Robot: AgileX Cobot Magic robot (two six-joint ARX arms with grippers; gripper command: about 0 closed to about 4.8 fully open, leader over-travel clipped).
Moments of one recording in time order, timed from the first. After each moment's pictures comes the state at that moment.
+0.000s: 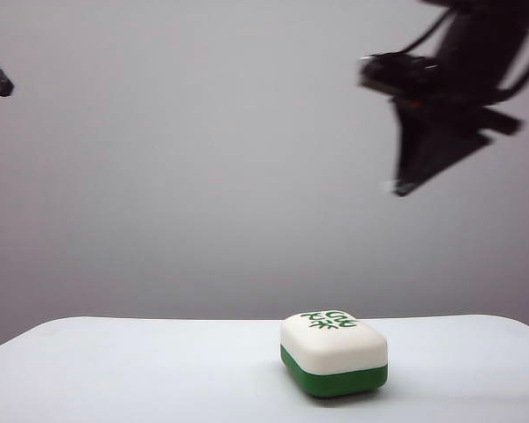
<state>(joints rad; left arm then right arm) -0.28 0.58 0.54 -0.33 0.17 -0.07 0.43 1.41 1.08 -0.61 -0.15 0.07</state>
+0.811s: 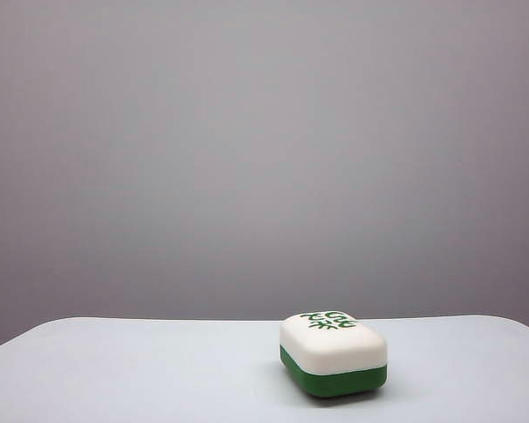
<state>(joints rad) -0.27 0.00 0.26 -0.24 -0.07 -0.06 -0.01 0.36 0.33 -0.04 -0.39 0.22</state>
